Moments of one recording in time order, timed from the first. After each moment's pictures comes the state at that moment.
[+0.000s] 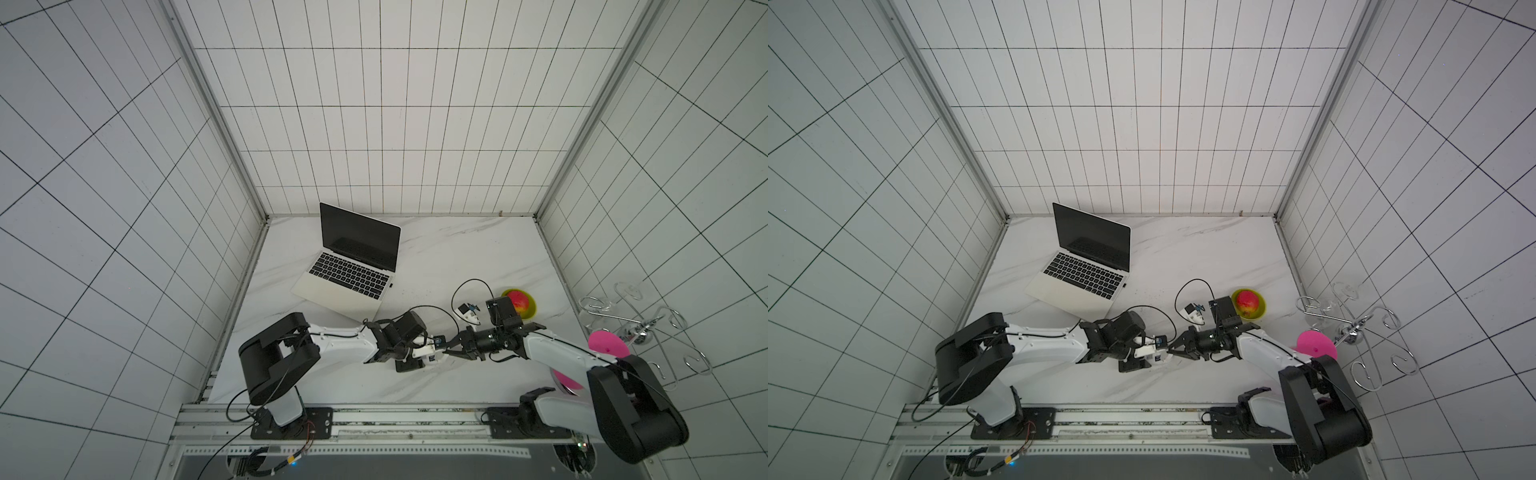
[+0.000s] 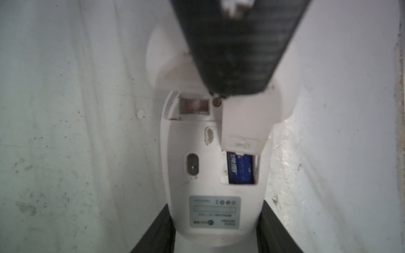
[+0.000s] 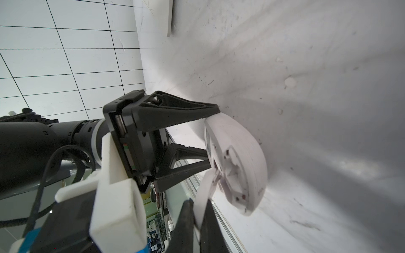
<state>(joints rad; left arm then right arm) -1.05 1.67 0.80 -0.15 0.15 0.41 0.41 1.25 0.40 -0.24 -1.03 0.51</state>
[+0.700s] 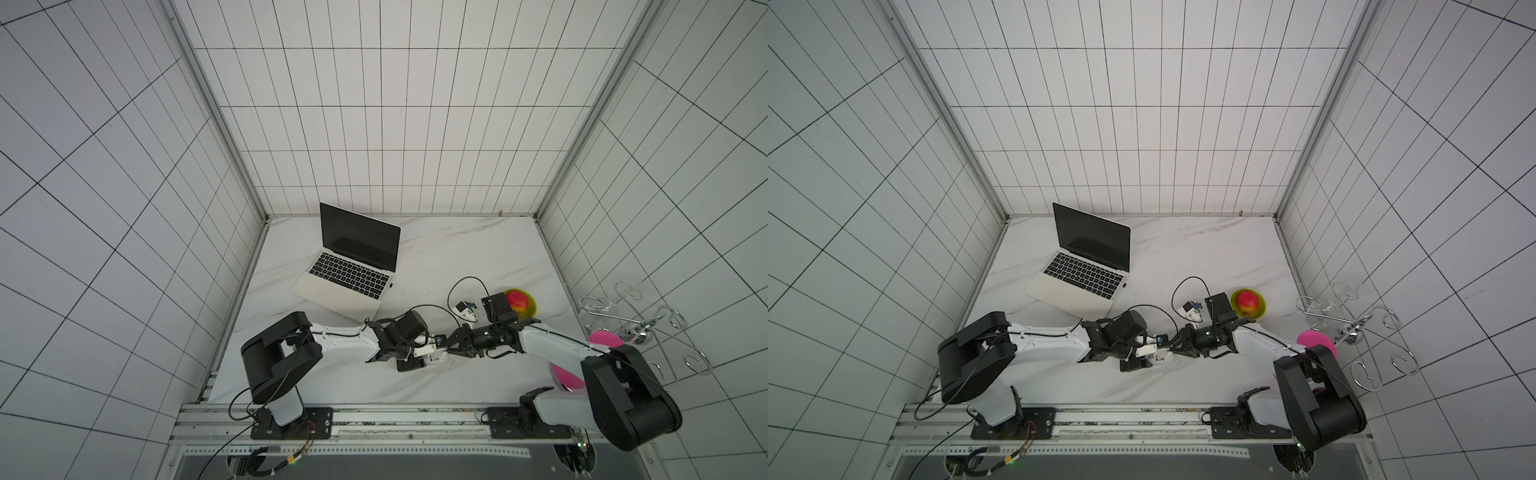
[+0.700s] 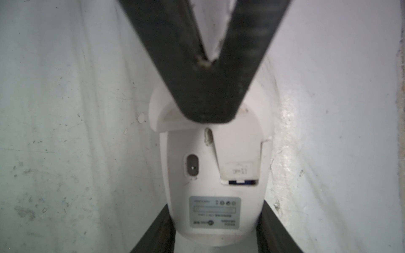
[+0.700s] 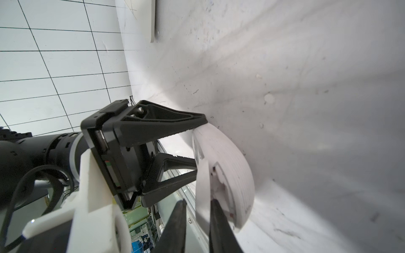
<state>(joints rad) -1.05 1.68 0.82 -0.15 0.15 0.40 0.44 1.29 0.45 -0.29 -0.95 0.48</state>
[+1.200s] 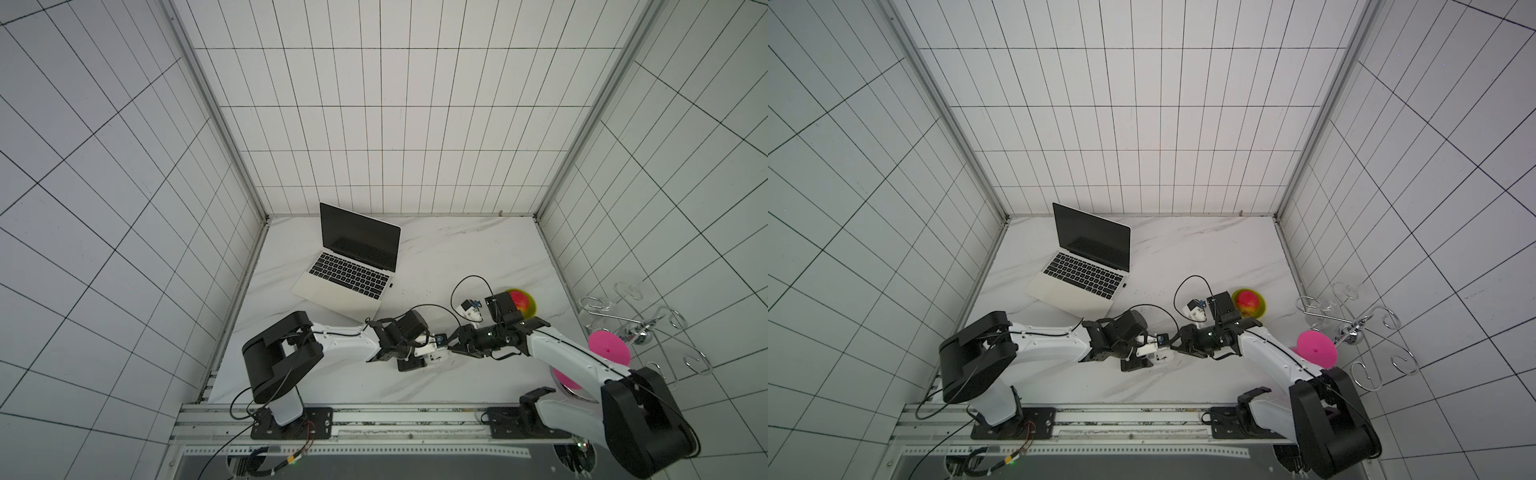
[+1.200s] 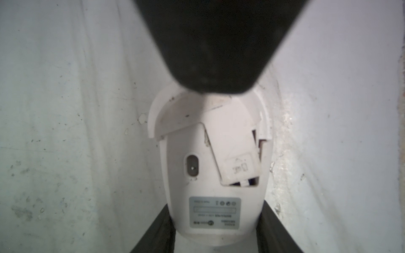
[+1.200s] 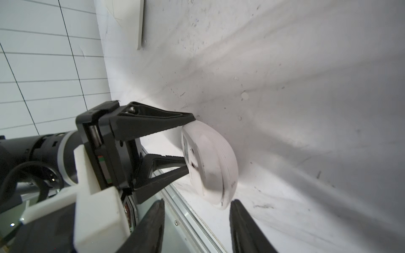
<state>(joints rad) -1.05 1.69 0.82 -0.15 0.15 0.38 0.46 1.17 0.48 -0.43 -0.80 0.46</state>
